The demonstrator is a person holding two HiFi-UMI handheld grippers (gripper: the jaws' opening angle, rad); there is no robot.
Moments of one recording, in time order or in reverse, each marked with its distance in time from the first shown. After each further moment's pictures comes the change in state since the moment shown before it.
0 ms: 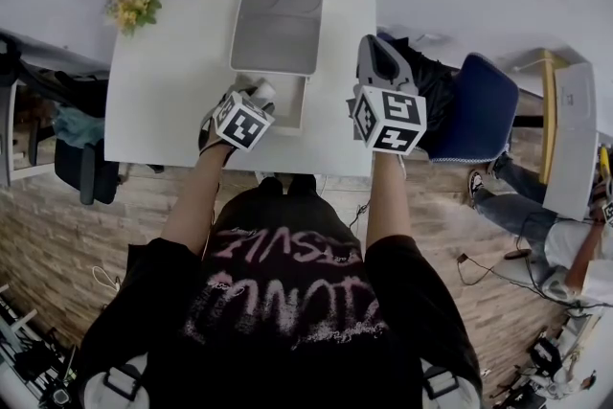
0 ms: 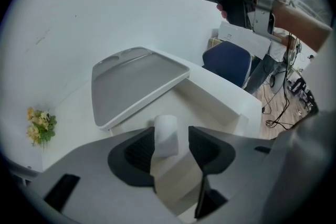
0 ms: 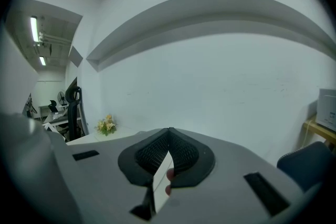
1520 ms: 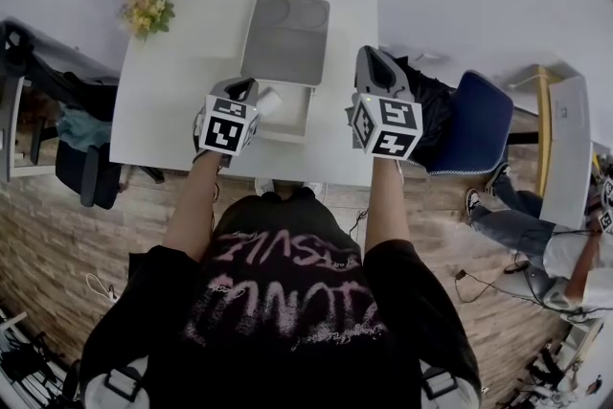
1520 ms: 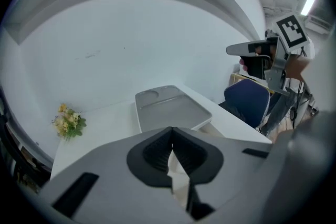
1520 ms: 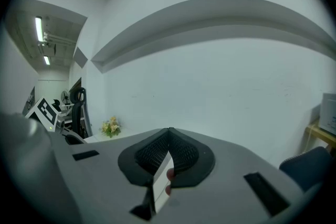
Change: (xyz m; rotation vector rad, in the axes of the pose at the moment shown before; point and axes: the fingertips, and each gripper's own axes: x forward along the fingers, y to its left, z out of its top) left arm -0.082 0.055 0.036 -0.221 -0.311 0.199; right arm -0.007 0.022 0.015 -0.024 -0.021 0.027
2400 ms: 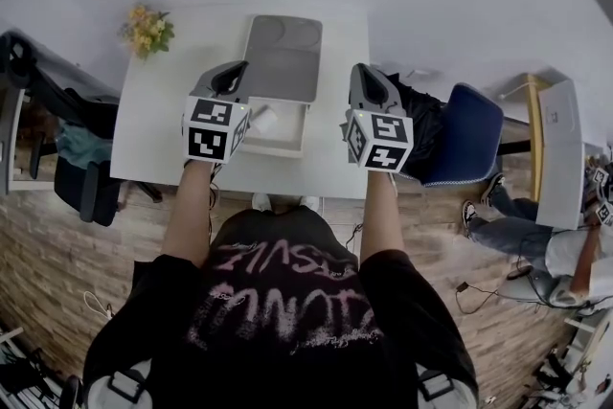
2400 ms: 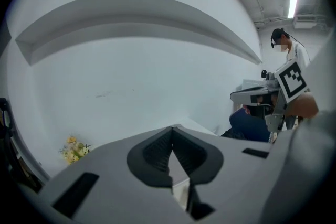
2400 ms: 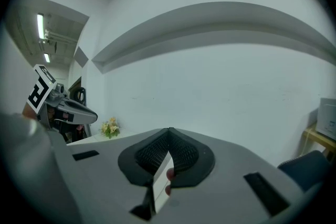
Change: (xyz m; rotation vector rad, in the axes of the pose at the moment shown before) left arm -0.062 0.020 0.102 0.013 -0.302 0.052; right arm -0.010 0.006 0.008 -0.021 -0.020 -0.018
